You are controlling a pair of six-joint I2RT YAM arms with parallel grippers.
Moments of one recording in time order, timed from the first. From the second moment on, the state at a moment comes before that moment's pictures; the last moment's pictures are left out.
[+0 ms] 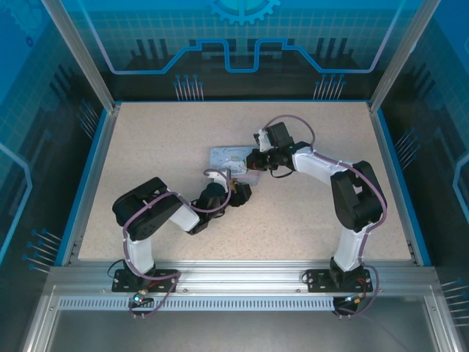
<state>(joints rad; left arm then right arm) -0.73 1.88 0.54 0.96 -0.10 -0.74 0.45 1.86 1.26 -0.31 -0.44 0.45</state>
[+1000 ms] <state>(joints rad) -0.73 1.86 0.55 0.94 -0.10 -0.79 0.46 1.86 1.26 -0.31 -0.43 0.44</state>
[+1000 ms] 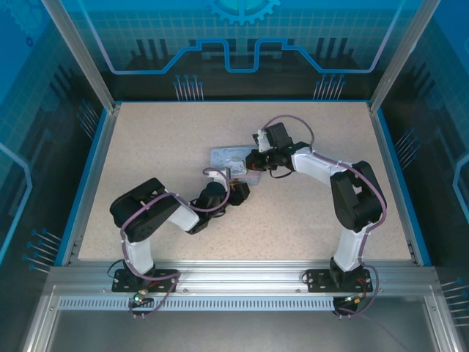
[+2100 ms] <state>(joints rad) -0.73 1.85 0.57 0.83 -0.09 -0.85 0.45 1.80 1.21 -0.32 -0.42 0.39</state>
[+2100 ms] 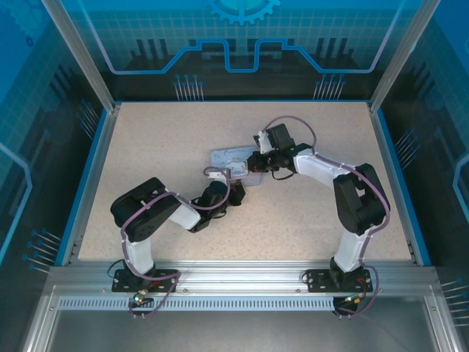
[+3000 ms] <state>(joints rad) -0.58 1.75 0.65 0.79 0.41 -1.06 0.32 1.46 0.70 -0.20 -0.99 0.35</state>
